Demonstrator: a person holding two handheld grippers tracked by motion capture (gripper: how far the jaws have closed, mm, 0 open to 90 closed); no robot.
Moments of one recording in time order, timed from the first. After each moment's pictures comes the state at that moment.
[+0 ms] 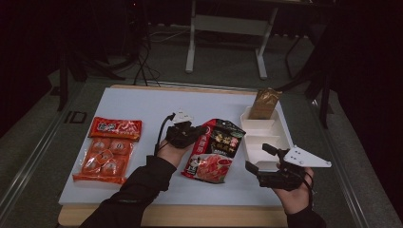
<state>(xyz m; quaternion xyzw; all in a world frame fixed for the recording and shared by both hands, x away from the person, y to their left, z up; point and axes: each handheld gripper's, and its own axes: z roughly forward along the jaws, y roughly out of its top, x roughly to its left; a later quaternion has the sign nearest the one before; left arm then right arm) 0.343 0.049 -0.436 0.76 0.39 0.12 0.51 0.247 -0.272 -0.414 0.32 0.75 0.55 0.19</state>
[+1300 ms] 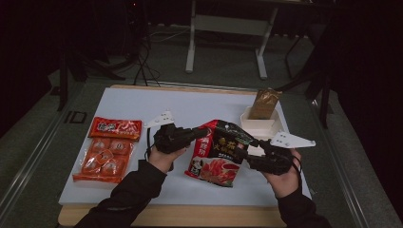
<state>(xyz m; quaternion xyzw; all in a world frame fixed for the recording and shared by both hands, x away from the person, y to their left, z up) 0.317 0.078 -0.421 0.68 0.30 0.02 0.67 0.280 -0.245 -0.400 0.30 0.77 0.54 0.14</state>
